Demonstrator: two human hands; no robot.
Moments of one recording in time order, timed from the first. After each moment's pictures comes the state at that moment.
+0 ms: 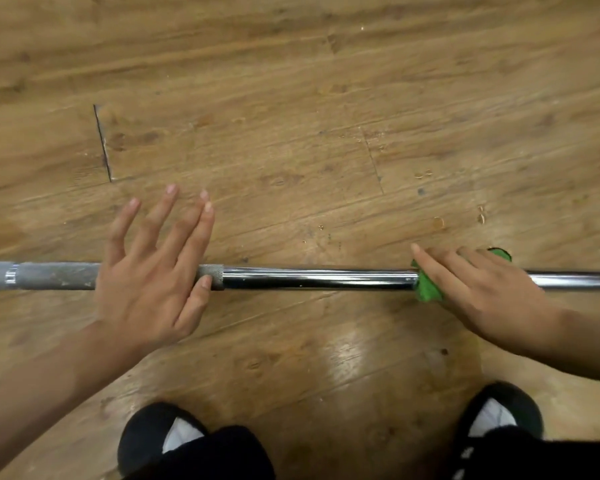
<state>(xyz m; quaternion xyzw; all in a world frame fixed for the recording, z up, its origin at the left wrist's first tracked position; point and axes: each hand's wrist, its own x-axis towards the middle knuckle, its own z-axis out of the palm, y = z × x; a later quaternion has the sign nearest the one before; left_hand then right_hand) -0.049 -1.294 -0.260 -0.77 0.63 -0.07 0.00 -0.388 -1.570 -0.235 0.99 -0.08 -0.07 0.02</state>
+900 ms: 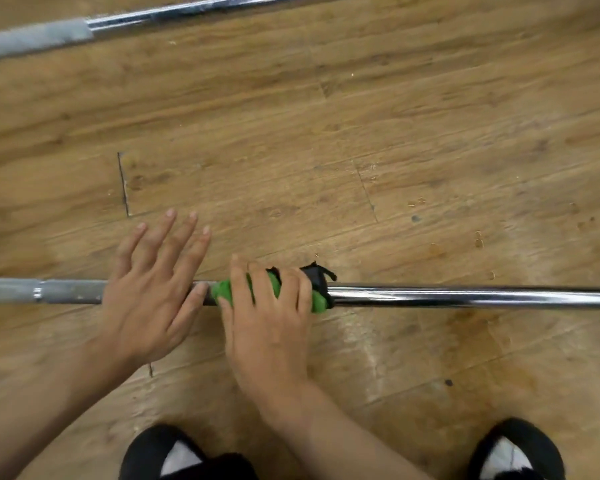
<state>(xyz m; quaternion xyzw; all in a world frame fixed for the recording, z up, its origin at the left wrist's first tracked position) -0.045 -1.304 -0.255 -0.79 0.61 -0.05 -0.02 -0.210 -1.387 -0.260 0.93 -0.35 0.11 -0.11</state>
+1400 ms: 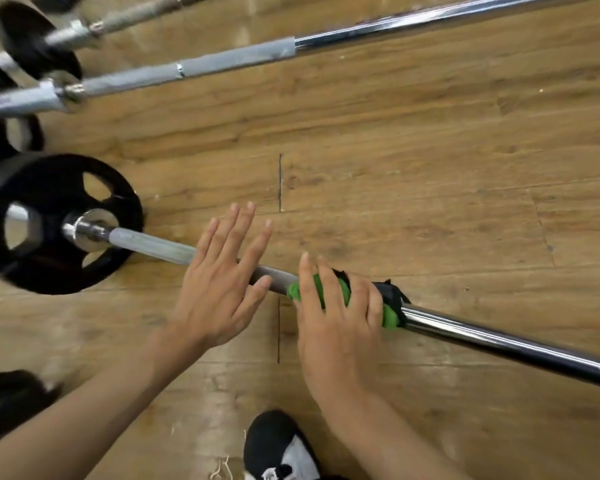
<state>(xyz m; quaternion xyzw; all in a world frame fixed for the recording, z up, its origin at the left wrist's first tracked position) 0.021 -1.221 -0.239 -0.85 0.53 -0.04 -0.02 -0.135 -1.326 -0.276 0.94 -0.29 0.18 -0.09</state>
